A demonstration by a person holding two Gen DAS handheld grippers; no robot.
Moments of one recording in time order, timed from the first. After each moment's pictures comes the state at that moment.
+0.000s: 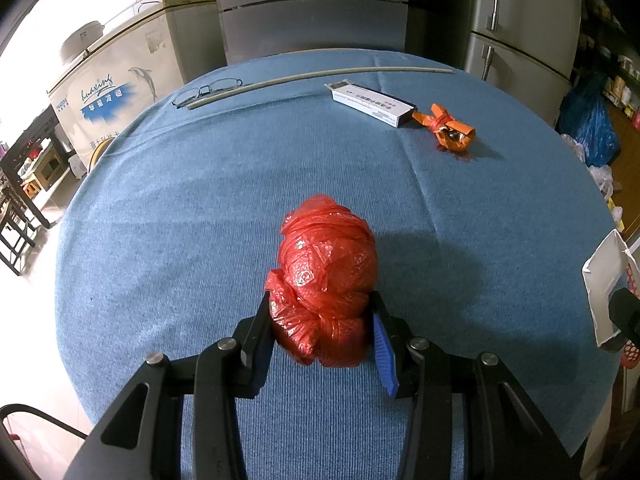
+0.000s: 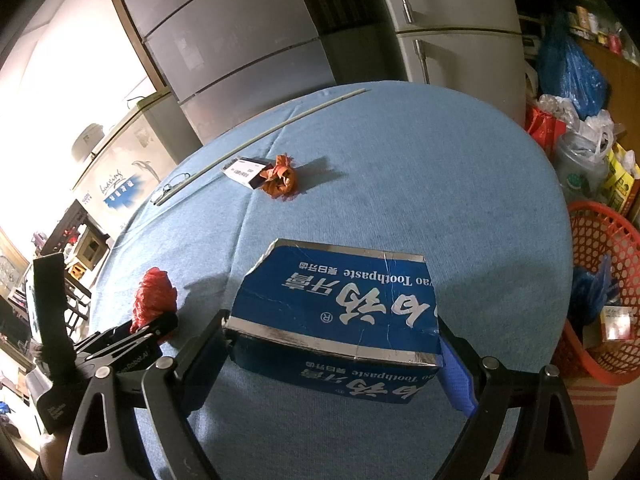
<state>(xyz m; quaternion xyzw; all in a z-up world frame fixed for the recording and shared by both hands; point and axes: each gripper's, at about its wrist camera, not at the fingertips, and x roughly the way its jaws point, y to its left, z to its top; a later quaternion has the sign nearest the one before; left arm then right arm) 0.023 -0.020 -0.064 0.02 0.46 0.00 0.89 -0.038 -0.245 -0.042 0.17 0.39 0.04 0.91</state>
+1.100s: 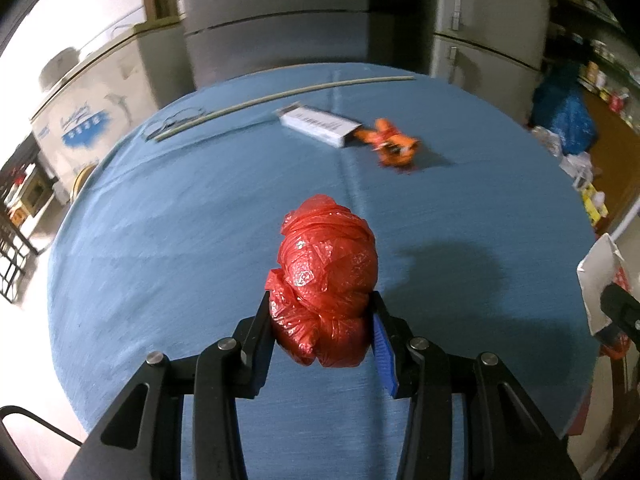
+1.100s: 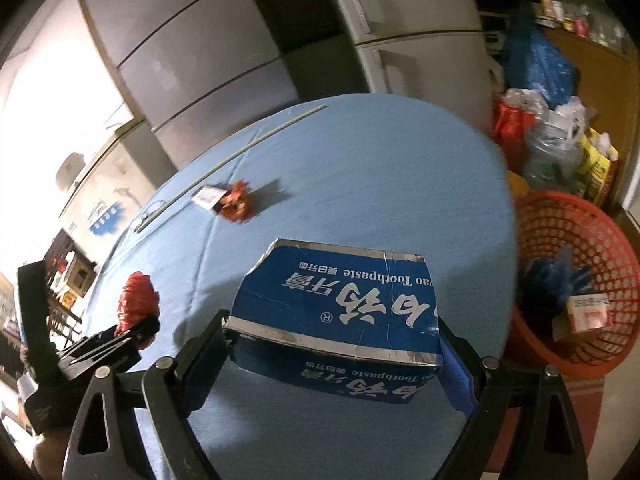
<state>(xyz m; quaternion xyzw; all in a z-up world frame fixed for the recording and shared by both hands) 0.016 -0.067 -0.039 0.05 0.44 -0.05 0.89 -0.059 -0.305 -0.043 0.20 0.37 -0.02 0.91</state>
